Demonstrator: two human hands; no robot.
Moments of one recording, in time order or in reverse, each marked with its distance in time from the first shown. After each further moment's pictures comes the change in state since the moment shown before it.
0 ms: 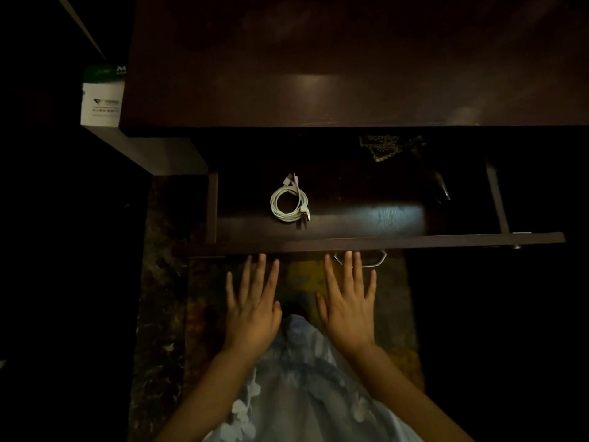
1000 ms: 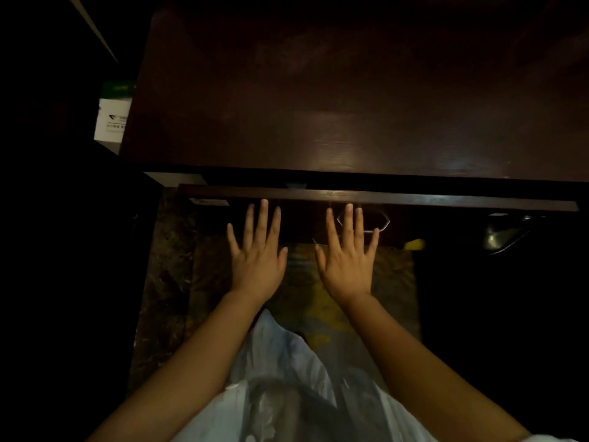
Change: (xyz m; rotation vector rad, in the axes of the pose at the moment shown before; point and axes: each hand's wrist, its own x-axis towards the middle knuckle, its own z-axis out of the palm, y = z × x) left_hand 0.160 -0.009 -0.015 0.012 0.024 -0.132; right_hand 0.162 0.005 -0.009 0.057 0.052 -0.021
